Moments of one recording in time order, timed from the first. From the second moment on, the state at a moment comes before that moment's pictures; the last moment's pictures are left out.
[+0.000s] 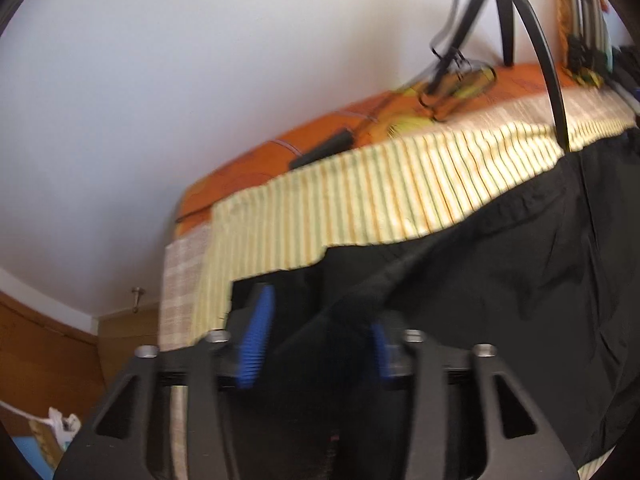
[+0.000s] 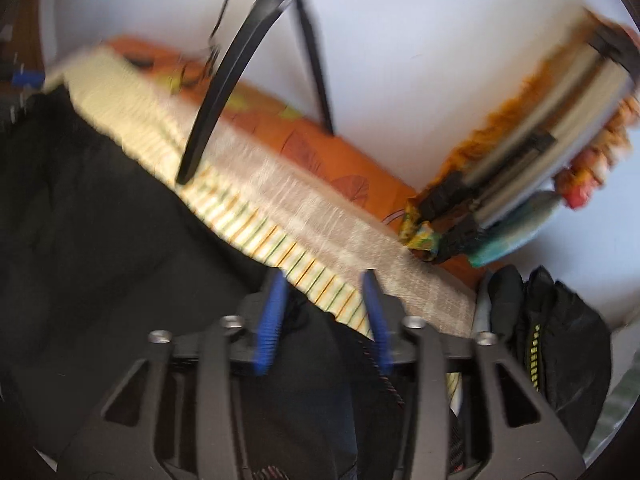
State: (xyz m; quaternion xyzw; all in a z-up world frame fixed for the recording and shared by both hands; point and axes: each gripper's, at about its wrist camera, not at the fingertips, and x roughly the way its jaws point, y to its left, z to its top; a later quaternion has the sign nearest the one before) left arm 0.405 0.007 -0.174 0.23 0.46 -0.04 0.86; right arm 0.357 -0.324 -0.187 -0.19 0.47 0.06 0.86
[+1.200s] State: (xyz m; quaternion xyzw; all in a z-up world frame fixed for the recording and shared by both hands) left arm 0.192 -0.170 -0.156 0.30 0.40 -0.34 0.80; right arm 0.200 -0.490 -0.203 0.31 0.52 0.09 0.79
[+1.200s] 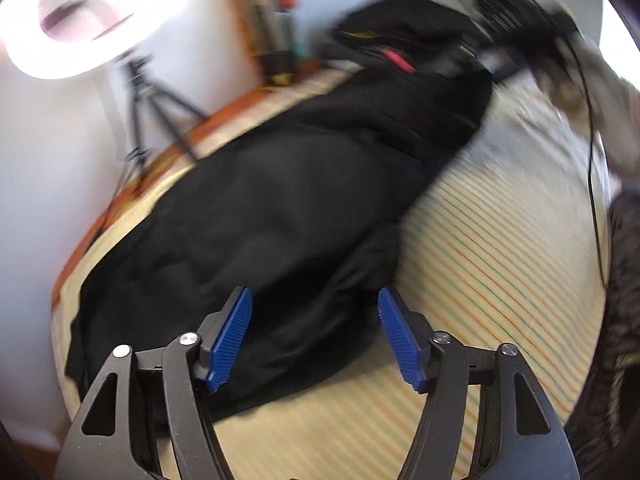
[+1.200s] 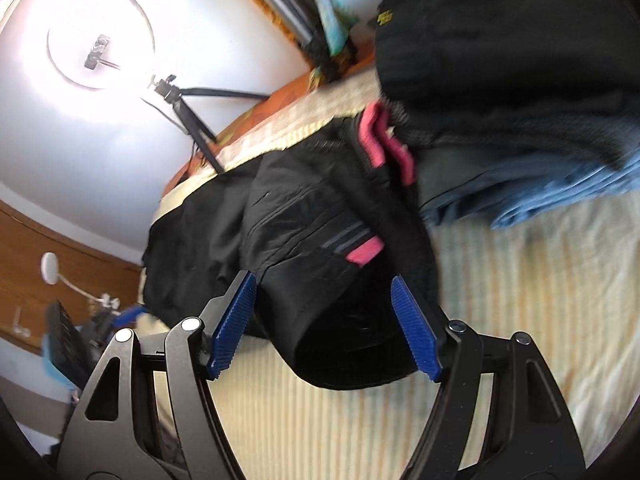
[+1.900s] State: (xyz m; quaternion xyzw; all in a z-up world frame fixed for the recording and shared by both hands) left arm 0.217 -0.213 -0.204 0.30 0.42 -0.37 0.78; right arm 0.207 -0.406 -0.167 -0.11 0.44 0.09 0.89
